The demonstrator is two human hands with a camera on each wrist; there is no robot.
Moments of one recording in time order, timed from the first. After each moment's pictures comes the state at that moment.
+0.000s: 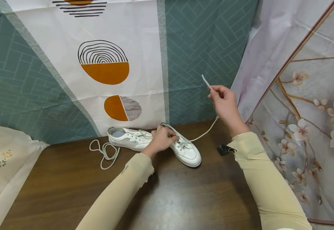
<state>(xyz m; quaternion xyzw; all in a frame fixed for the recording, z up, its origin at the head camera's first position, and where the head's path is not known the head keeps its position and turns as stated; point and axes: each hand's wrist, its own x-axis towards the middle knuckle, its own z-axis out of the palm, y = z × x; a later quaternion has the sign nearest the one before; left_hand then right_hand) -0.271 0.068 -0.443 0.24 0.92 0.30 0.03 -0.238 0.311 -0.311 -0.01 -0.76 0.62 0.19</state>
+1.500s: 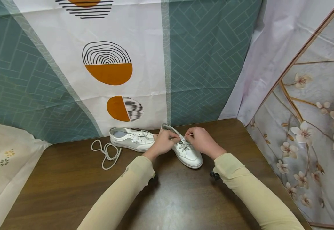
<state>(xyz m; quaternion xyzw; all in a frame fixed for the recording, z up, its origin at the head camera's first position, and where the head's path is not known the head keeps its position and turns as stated) -0.267 0.065 -0.447 0.22 0.91 0.34 0.05 -0.228 0.253 -0.427 0.08 -0.95 0.29 0.00</state>
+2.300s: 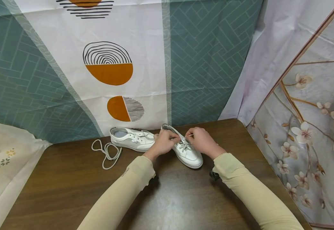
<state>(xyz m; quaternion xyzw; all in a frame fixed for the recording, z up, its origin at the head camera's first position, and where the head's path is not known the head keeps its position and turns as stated) -0.265 0.066 -0.445 0.23 0.92 0.33 0.05 -0.229 0.252 -0.429 0.08 -0.96 0.28 0.00</state>
